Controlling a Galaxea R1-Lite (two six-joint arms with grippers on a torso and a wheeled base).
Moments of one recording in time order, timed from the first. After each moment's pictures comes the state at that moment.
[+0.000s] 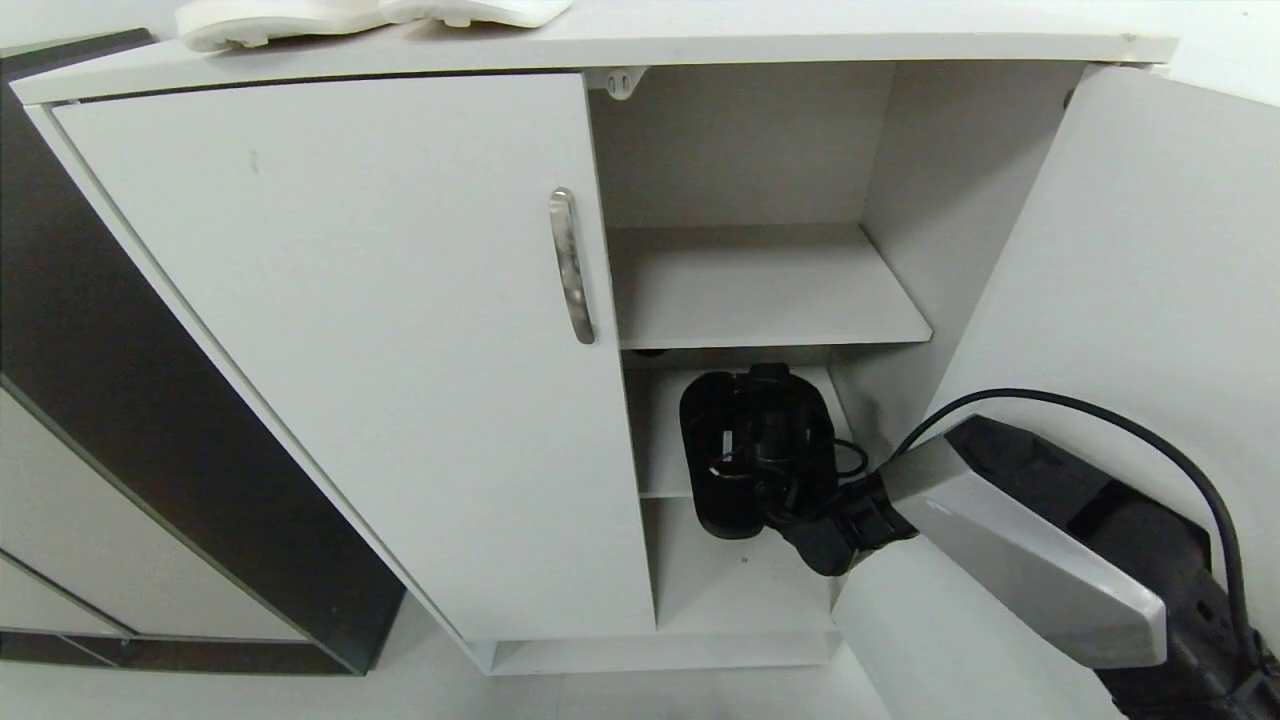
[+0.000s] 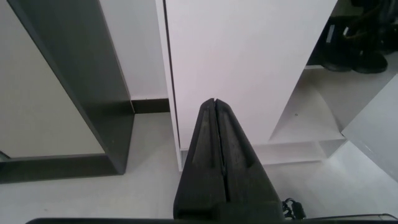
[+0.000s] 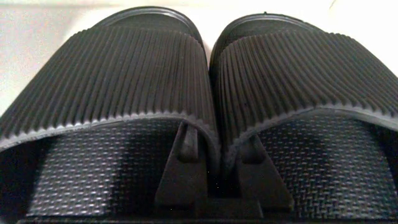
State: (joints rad) left arm 0.00 0.00 0.00 0.00 -0.02 0.00; right arm 0.61 2.55 -1.63 -0.79 -0.60 0.11
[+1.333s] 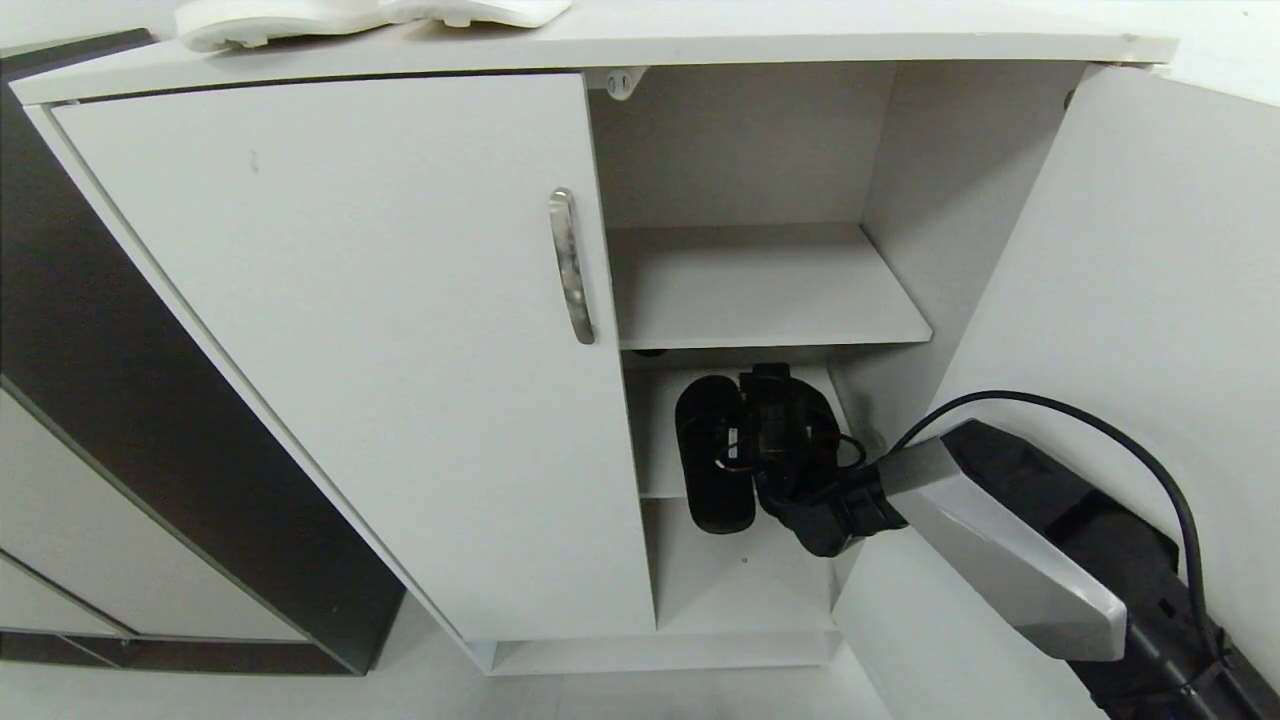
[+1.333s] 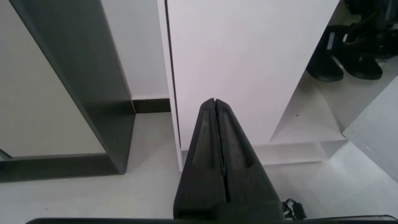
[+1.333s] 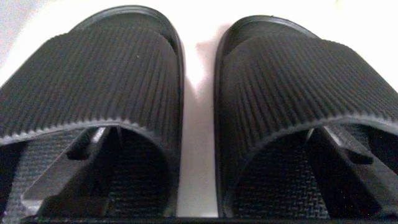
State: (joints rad) left arm 0.00 0.00 0.00 0.00 -0.02 -0.01; right arm 0.58 2.61 -1.74 -0.68 -0.58 0.11
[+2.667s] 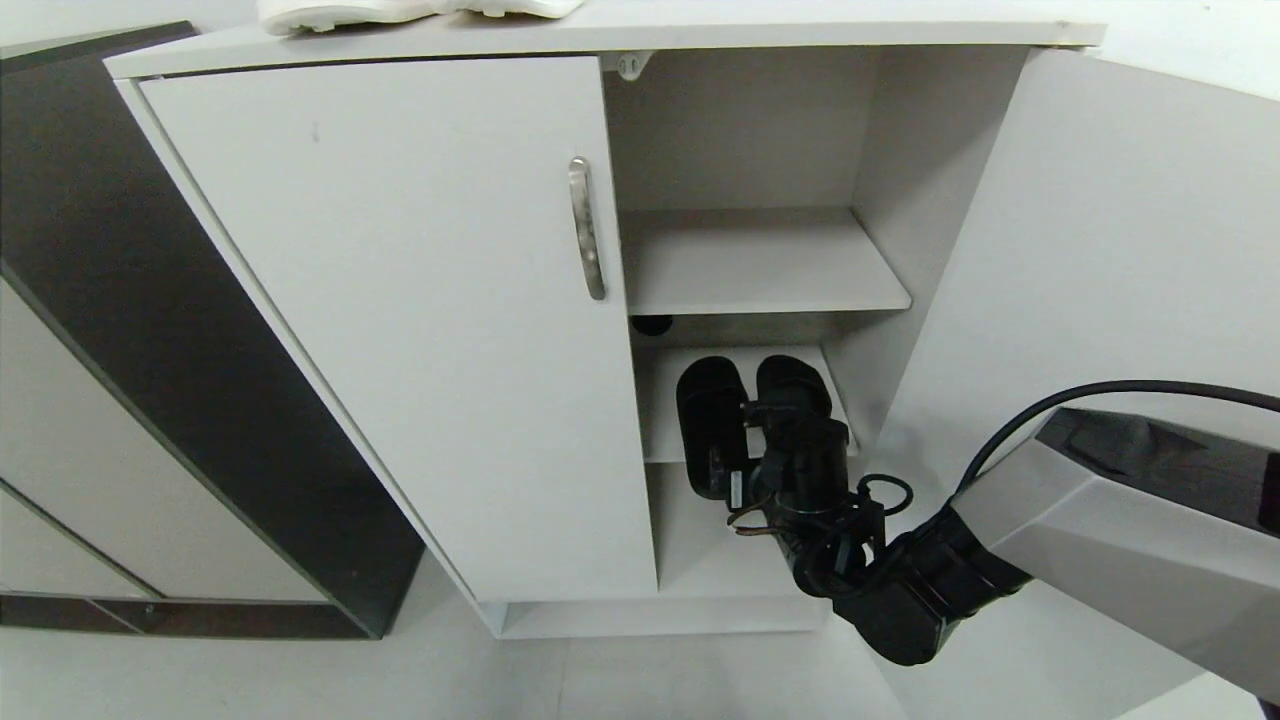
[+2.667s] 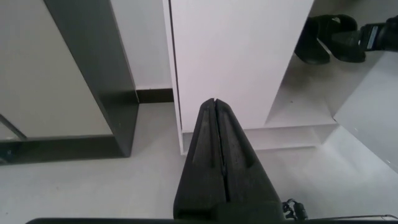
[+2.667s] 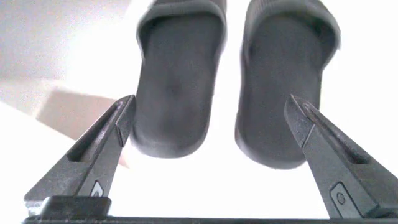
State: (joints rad) left arm 0.00 0.00 0.00 0.00 -0.02 0.00; right arm 0.73 2.26 -1.11 -0.98 -0.58 0.11
